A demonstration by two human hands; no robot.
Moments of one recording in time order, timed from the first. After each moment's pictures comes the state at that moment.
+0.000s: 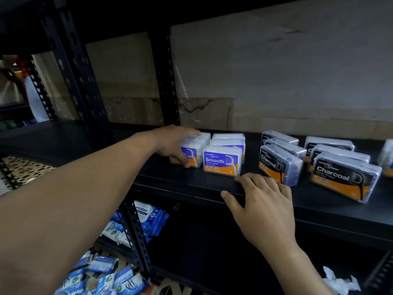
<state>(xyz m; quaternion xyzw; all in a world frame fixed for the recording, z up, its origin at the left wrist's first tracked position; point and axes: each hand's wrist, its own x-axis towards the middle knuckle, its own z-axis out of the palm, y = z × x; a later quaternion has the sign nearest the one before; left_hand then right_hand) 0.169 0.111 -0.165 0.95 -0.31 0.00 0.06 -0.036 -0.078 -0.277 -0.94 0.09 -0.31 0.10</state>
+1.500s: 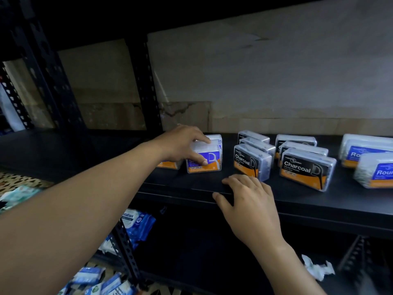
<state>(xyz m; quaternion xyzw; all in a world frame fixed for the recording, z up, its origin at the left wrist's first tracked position) 0.120 0.045 -0.162 0.90 -0.41 0.08 0.10 -0.054 -0.097 -0.272 -0.94 0.08 -0.30 0.15</state>
